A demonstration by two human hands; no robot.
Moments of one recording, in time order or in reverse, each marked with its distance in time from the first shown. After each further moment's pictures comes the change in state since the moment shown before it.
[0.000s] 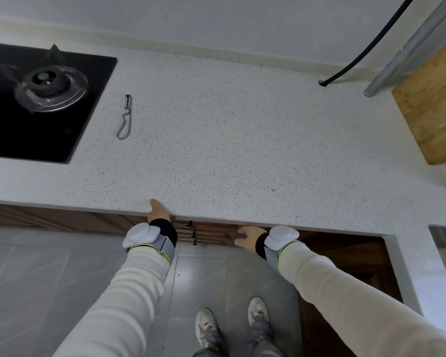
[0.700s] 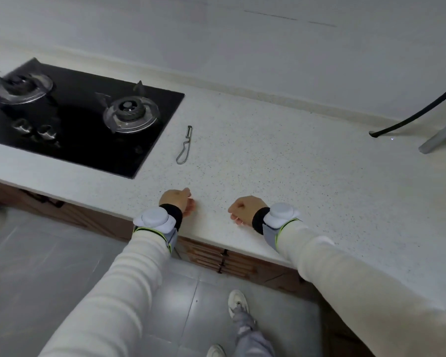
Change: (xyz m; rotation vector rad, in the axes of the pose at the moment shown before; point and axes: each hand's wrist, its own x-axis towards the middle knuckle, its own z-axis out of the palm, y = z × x) left_hand -0.017 0.114 -0.047 0.381 -0.211 0.334; right_hand 0.006 -0.146 -0.087 0.320 0.180 -0.235
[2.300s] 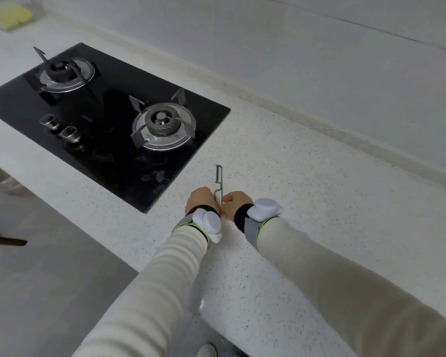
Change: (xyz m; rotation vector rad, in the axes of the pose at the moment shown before) left_hand 0.136 0.087 0.024 0.665 0.317 0.011; right_hand 0.193 -0.126 -0.002 -0.106 -0.130 -0.096
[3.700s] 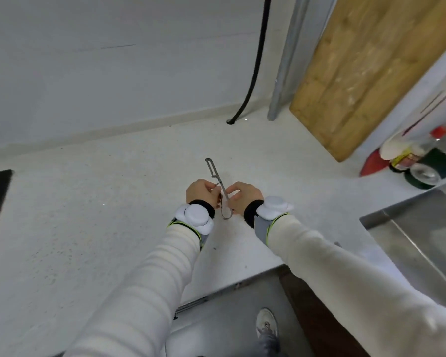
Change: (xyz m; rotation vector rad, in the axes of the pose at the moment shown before) left_hand -0.294 0.161 0.154 -0.204 -0.505 0.673; right_hand -0.281 0.279 -0.114 0.478 0.736 0.368
